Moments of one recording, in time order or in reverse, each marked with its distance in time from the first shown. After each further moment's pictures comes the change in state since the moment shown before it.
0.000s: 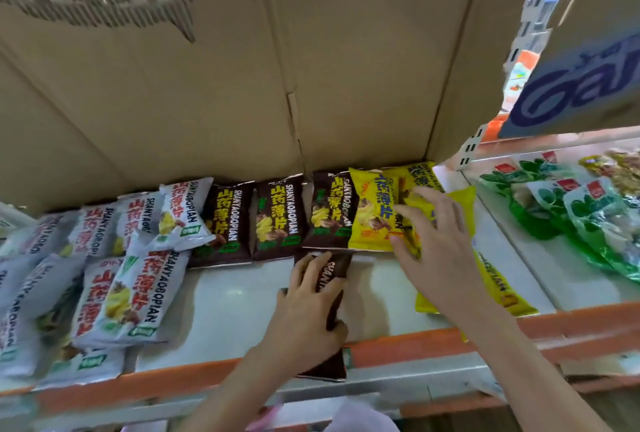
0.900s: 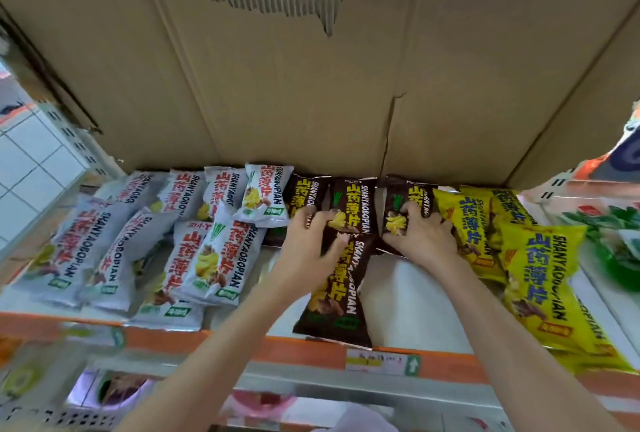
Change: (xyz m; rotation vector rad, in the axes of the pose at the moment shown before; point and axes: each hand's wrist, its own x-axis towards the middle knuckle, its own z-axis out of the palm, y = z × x) left_hand 0.001 -0.094 -0.051 -0.415 0.348 -0.219; right_hand 0.061 -0.053 0.116 -0.261 -0.626 0.348
